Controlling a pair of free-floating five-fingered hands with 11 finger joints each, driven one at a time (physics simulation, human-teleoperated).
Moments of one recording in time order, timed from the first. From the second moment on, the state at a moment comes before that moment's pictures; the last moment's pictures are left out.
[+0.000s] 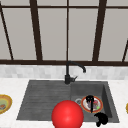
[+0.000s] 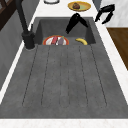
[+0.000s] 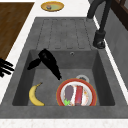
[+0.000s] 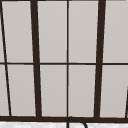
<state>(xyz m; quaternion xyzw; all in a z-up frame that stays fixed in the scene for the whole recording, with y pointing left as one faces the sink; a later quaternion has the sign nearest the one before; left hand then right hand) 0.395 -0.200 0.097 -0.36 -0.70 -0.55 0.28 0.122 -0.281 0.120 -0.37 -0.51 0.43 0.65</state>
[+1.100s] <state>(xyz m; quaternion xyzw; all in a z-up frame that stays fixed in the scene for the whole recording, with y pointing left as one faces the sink) 0.504 -0.227 -0.014 -0.37 -0.69 -0.55 0.29 0.122 -0.281 0.120 -0.37 -0.51 0.43 0.65</state>
